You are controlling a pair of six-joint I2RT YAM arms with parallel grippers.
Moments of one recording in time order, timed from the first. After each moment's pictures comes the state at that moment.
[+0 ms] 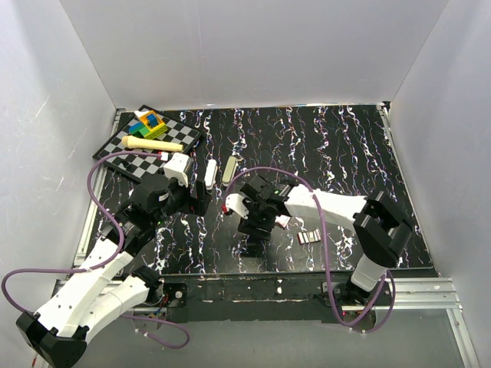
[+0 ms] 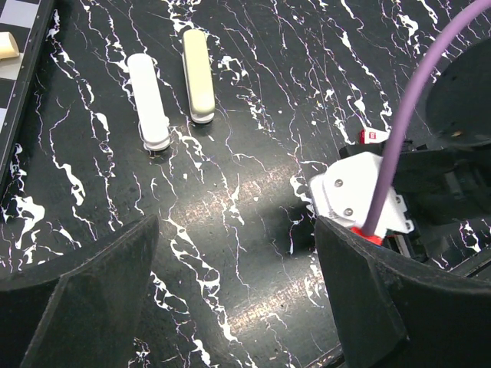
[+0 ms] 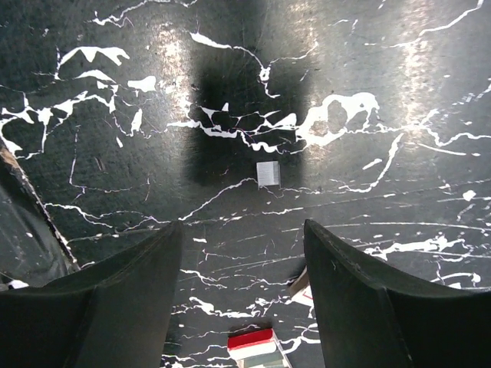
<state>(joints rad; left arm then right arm) -0.57 0.76 0.81 -0.47 -0.05 -0.19 0.98 1.67 1.14 -0.66 -0.18 -0.42</state>
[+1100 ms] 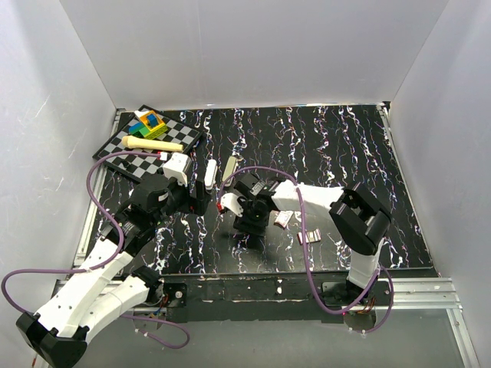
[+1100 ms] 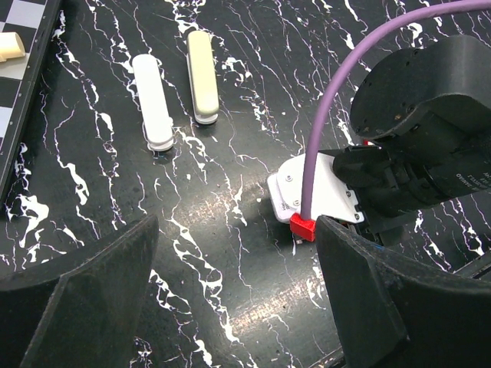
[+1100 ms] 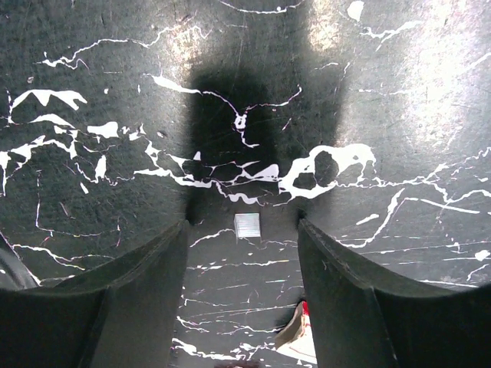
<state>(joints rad) -0.57 0.76 0.81 -0.47 -0.05 -0.19 0.96 1.84 1.22 -0.64 -0.23 -0.44</state>
